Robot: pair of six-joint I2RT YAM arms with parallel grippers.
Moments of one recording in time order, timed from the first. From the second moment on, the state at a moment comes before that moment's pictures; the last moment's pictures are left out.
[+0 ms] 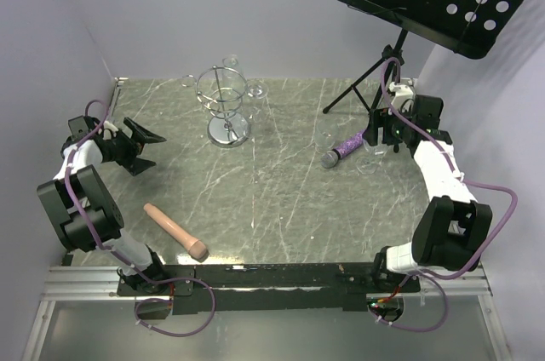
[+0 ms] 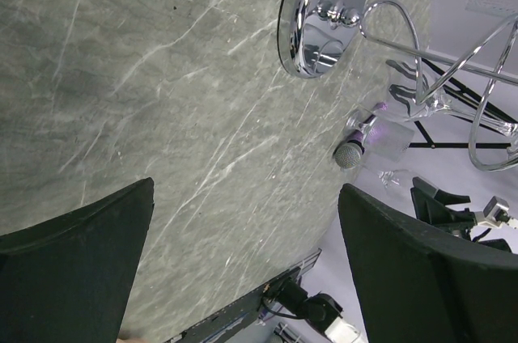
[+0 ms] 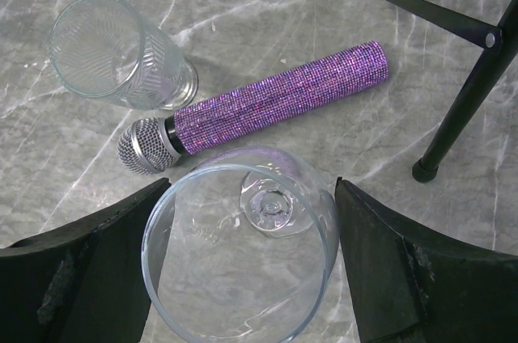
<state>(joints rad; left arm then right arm) 0.48 1.60 1.06 -0.53 0.79 -0.52 -0.20 1.39 1.06 -0.38 -0.45 -0.22</state>
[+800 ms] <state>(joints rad) 0.48 1.60 1.09 -0.54 0.79 -0.49 -0.20 1.37 1.19 -0.41 -0.41 -0.17</state>
